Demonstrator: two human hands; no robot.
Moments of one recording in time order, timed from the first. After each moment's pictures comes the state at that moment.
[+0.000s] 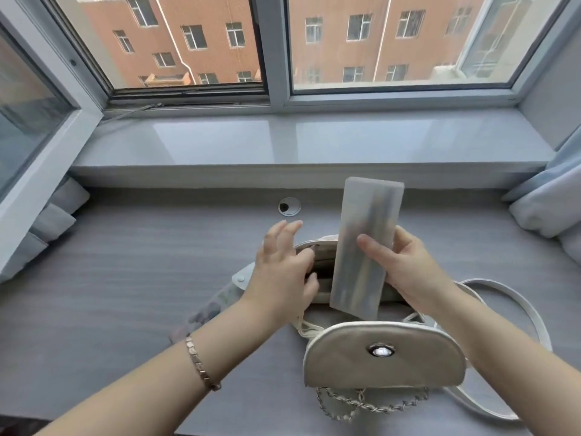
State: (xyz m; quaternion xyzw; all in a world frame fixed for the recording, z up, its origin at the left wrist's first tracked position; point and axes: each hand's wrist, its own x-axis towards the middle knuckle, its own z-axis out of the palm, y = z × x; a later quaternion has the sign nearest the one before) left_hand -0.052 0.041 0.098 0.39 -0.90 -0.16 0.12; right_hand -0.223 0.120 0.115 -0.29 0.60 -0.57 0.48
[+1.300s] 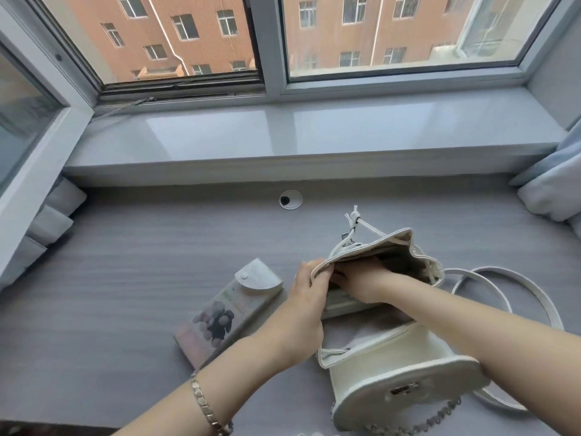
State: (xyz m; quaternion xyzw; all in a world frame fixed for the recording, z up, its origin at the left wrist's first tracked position) left_hand -0.045 0.069 0.085 0.33 -0.85 -0.40 0.03; right_hand -0.205 0.076 0.049 -0.67 0.70 0.04 0.22
